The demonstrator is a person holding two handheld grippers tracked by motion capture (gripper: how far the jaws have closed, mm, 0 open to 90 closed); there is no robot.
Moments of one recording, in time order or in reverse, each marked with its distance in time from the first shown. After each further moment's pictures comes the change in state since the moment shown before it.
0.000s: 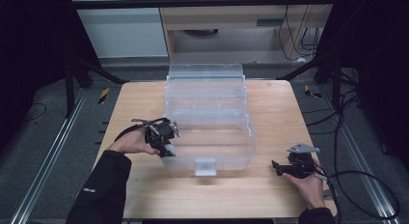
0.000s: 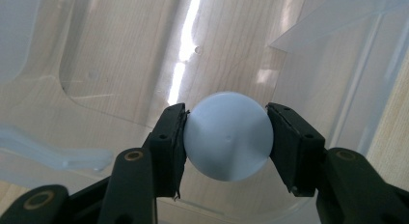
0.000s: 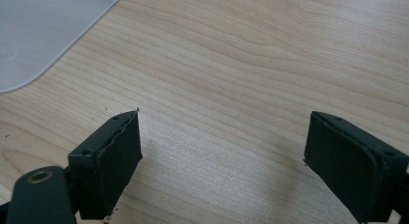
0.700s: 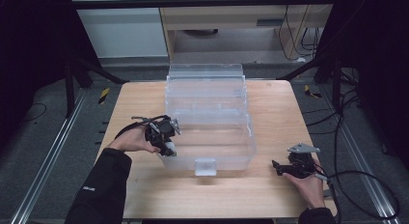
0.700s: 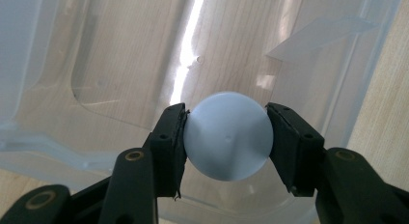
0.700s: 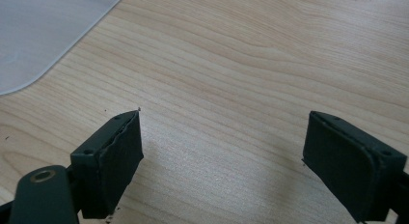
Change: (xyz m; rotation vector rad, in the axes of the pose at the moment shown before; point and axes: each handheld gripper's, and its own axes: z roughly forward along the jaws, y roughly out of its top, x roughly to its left) left arm 0.000 0.005 -0.009 -0.014 0.002 0.006; right arm 0.000 0.000 -0.001 -0.005 -0.004 0.002
